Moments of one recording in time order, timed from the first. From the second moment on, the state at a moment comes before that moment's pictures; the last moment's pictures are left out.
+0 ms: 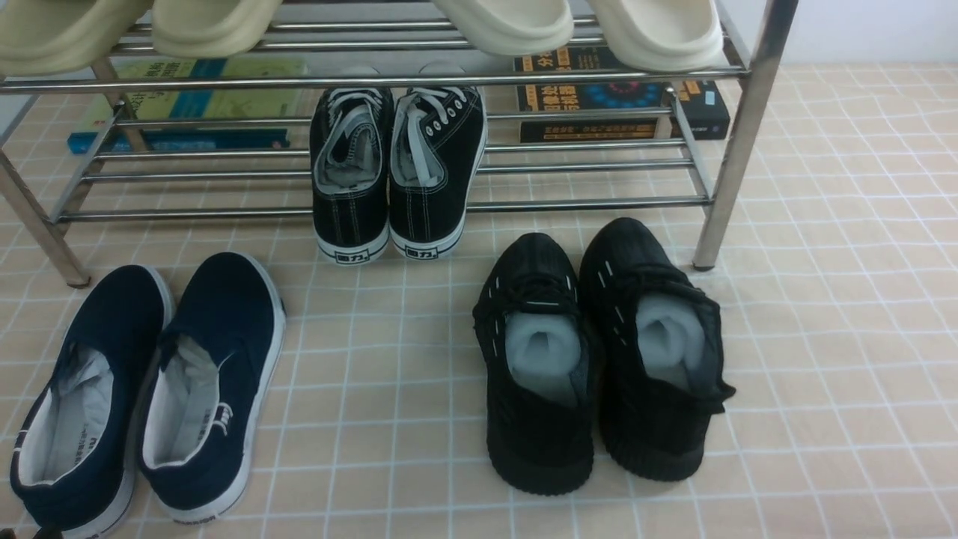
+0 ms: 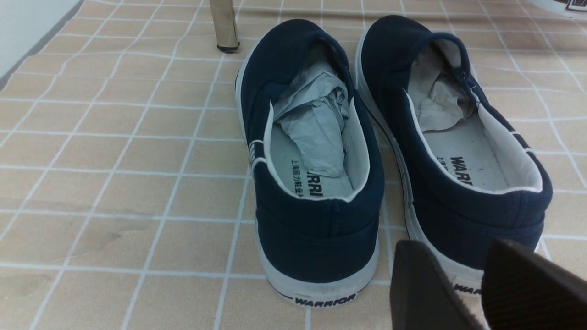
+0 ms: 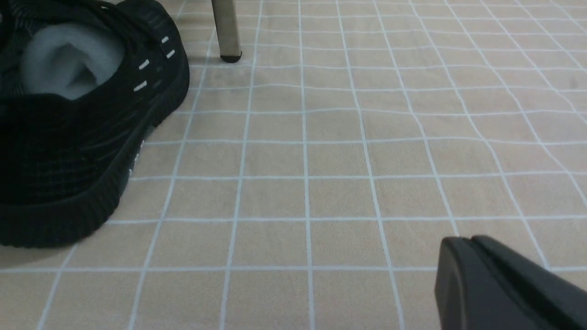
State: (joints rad) right arm -0.02 -0.01 0.01 0.07 0.39 -0.01; left arm 0.00 -0.01 0.02 0.12 0.37 -0.11
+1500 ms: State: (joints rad) right arm 0.06 -0.01 0.01 0.07 0.39 -0.01; left arm 0.00 -0.01 0.02 0.12 0.37 -0.11
